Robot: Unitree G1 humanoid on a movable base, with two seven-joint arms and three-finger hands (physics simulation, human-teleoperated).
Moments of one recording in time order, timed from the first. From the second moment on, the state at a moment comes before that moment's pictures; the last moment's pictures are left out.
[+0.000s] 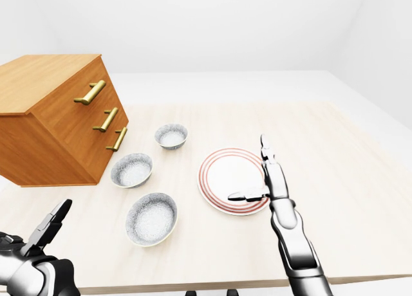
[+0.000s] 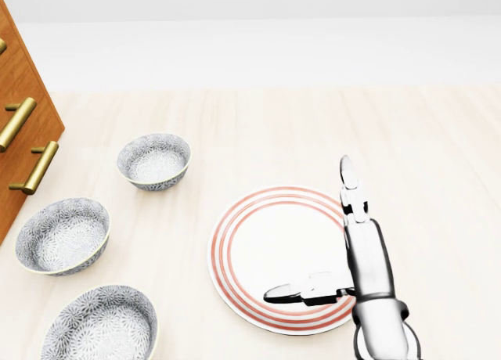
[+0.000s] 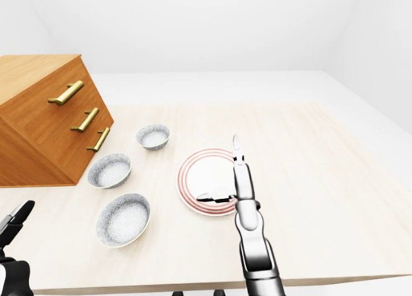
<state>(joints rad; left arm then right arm) 0.14 0.06 0.67 -0.24 -0.41 0.04 0.52 -0.03 -0.01 0.05 -0.11 -0.24 0.09 -0.05</state>
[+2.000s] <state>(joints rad) 0.14 0.07 0.67 -0.24 -0.41 0.06 0.52 -0.28 0.22 0.33 -0.41 -1.80 0.09 0.70</state>
